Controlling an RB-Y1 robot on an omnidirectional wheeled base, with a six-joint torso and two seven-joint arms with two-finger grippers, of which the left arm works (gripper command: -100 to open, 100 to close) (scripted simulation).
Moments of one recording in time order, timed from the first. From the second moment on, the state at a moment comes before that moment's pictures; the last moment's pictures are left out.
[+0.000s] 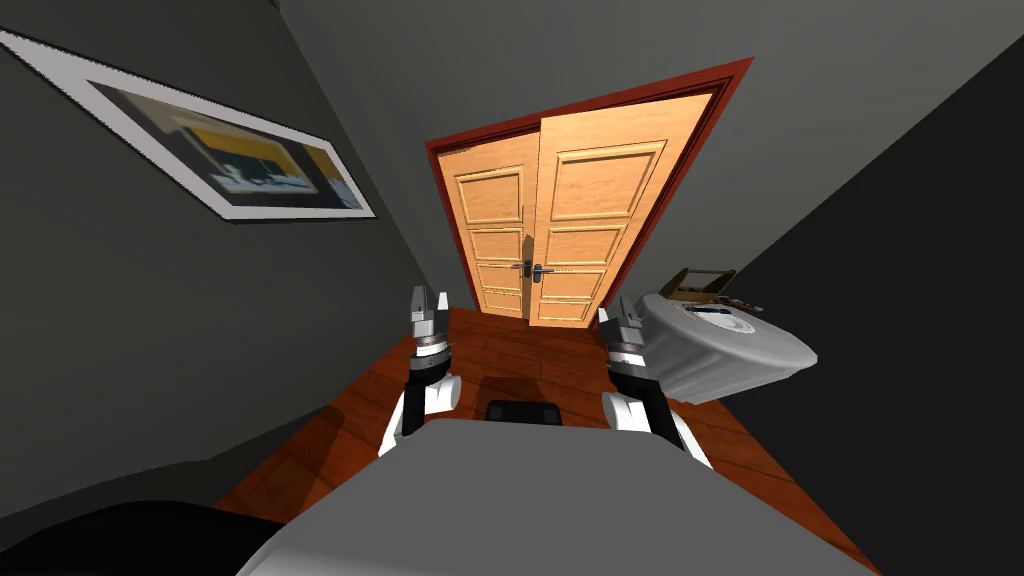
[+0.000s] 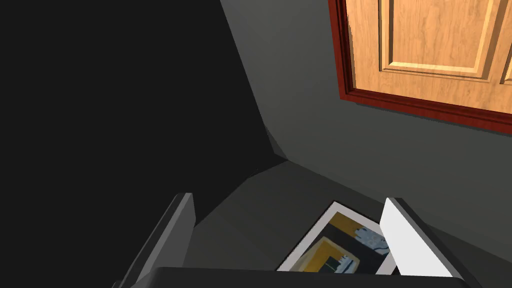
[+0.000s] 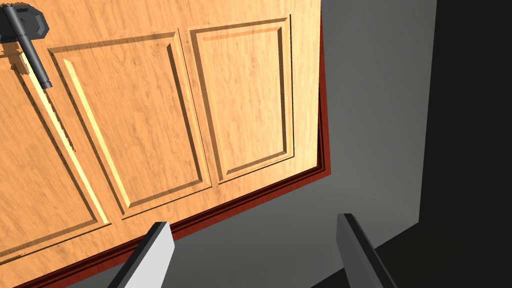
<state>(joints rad) 0.46 -0.05 -0.03 -2.24 -0.04 -0.57 -0.04</state>
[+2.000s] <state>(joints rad) 0.18 0.08 0.00 -1.75 0.00 -0.54 0.01</state>
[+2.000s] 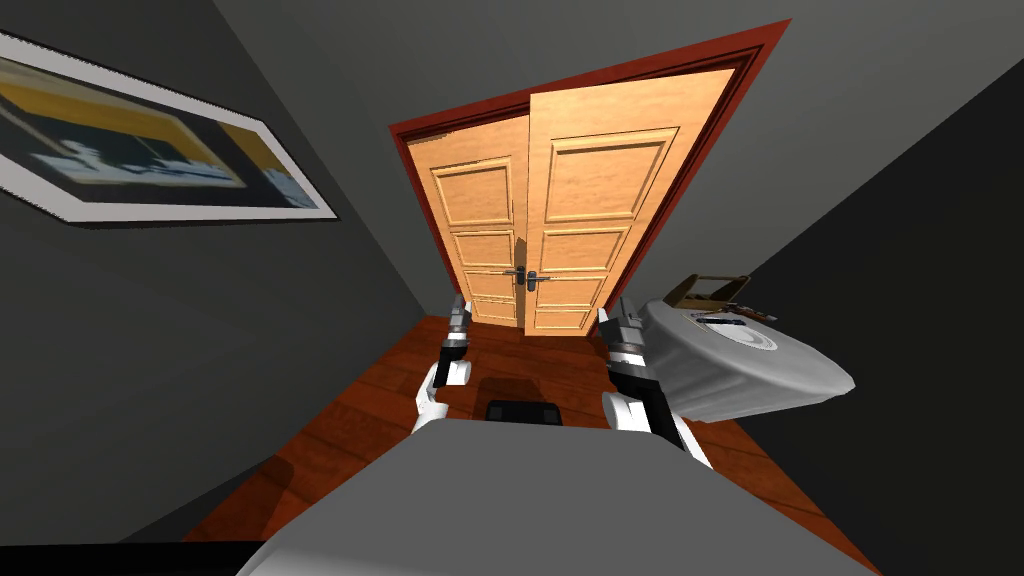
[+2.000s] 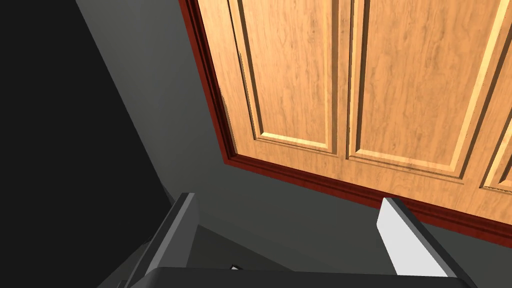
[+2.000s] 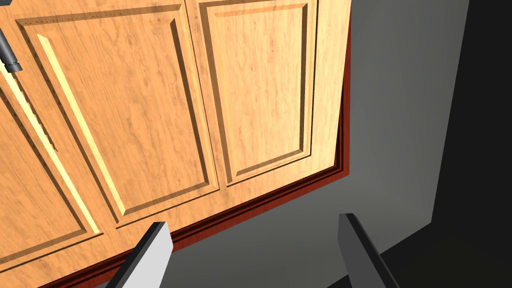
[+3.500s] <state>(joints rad) -0.06 0.15 0.03 -1.32 0.03 -0.53 0.06</state>
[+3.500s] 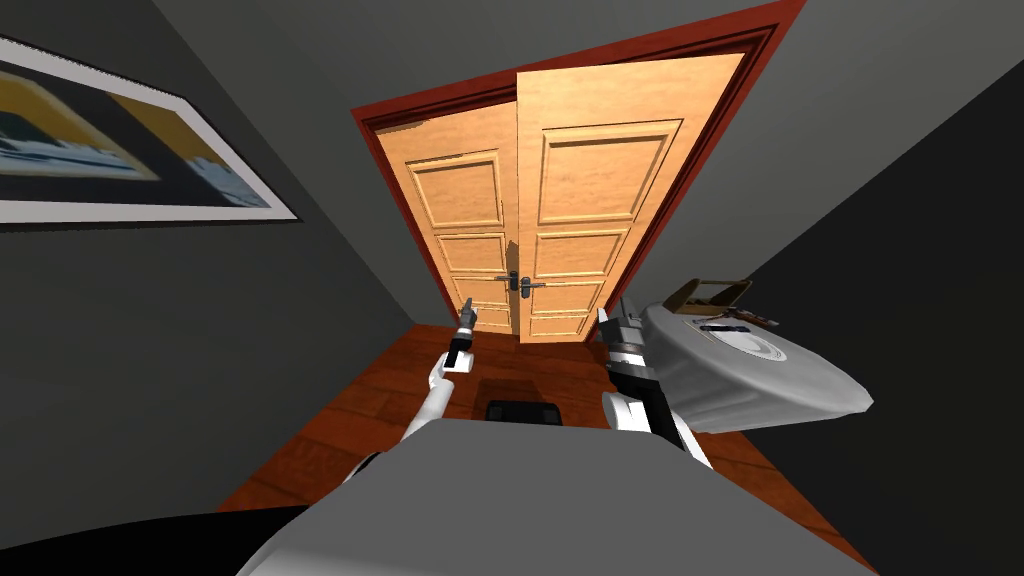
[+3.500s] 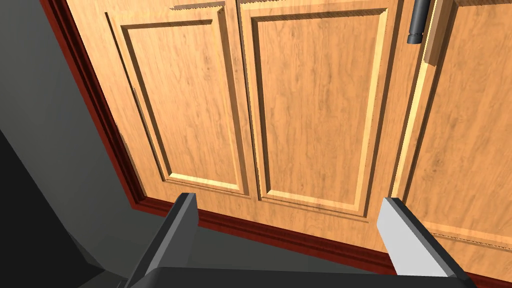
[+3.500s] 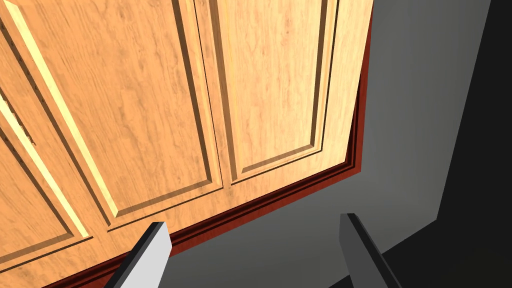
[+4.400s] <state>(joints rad) -0.20 0.18 0.04 -1.07 0.05 -0.51 0.08</state>
